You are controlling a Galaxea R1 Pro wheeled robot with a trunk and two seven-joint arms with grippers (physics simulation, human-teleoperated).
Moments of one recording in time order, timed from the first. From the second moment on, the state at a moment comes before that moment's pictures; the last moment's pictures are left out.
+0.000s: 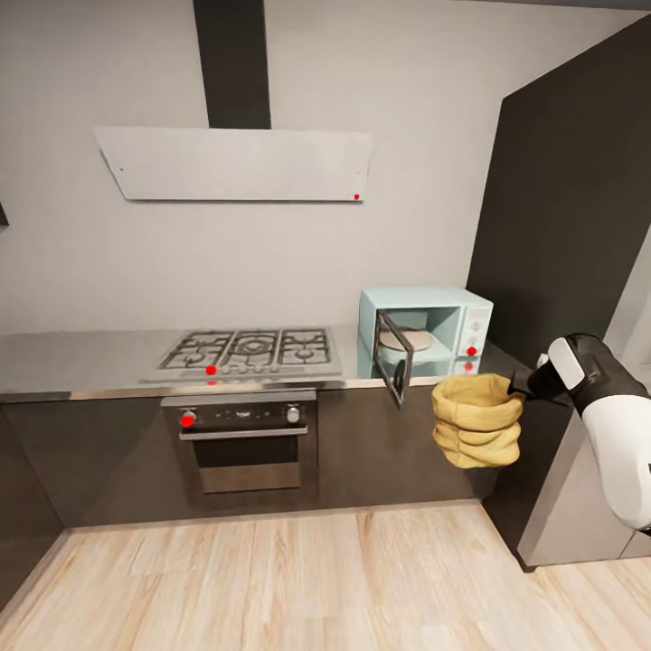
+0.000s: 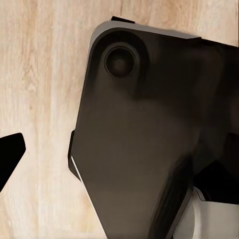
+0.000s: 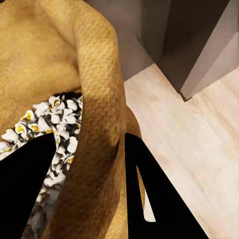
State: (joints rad) left arm 0.00 -0.03 0.00 -0.03 0.23 -0.06 0.07; right arm -1.24 -0.34 -0.15 -0.48 -0.29 1.04 -0.24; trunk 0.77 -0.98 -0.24
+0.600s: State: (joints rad) left arm 0.00 -0.03 0.00 -0.03 0.23 -0.07 0.07; right arm -1.24 -0.32 -0.15 -0.48 -0.29 1.04 -0.21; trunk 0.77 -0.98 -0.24
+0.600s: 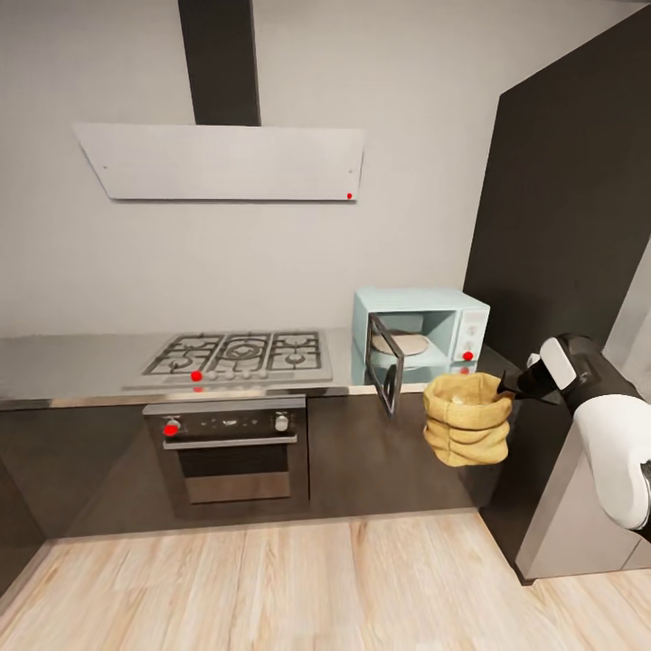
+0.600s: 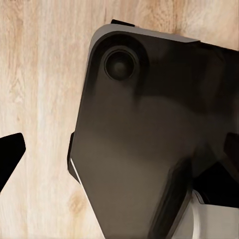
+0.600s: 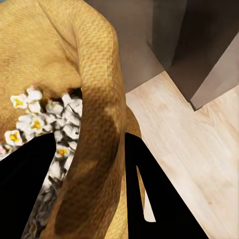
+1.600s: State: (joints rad) left arm 0.00 -0.03 0.00 -0.03 0.23 -0.07 0.07; right arm -1.24 -0.31 -0.16 -0.64 -0.30 1.04 -0.21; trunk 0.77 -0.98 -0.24
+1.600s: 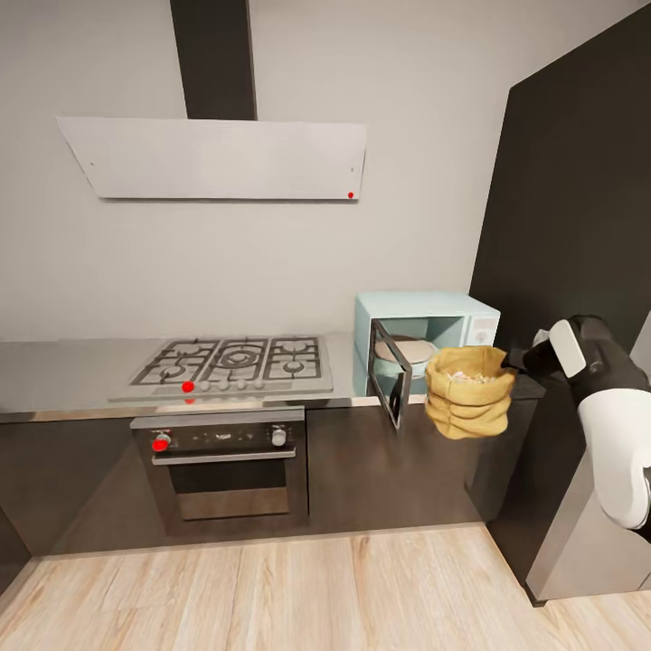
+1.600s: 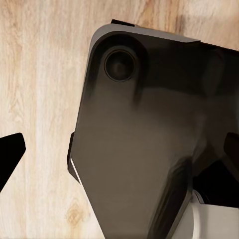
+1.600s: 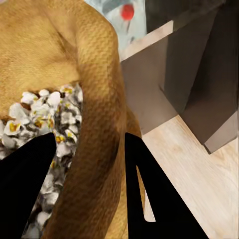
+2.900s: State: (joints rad) left arm 0.00 -0.03 0.00 -0.03 0.23 -0.07 0.07; right arm -1.24 -0.31 -0.16 -0.60 -0.30 1.04 -0.22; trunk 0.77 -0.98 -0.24
